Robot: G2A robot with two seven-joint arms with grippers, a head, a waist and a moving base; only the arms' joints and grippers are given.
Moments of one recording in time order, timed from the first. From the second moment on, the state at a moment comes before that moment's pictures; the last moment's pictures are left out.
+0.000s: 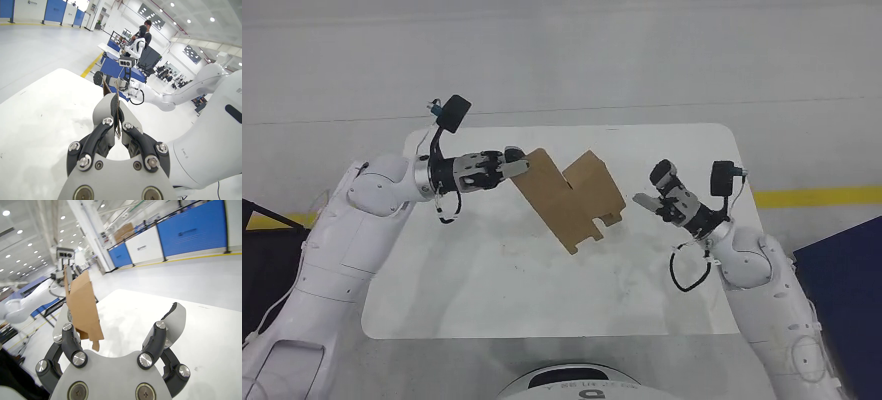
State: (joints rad) left arm 0.95 -0.95 -1.09 -1.45 -0.25 -0.90 -0.92; right arm -1.51 -1.14 1.49 -1.62 -0.52 -0.92 0.25
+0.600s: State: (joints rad) left arm 0.89 -0.91 -1.04 -1.54 -0.16 -0.95 -0.87; right arm -1.34 -1.10 1.35 -1.57 -0.17 -1.01 0.59
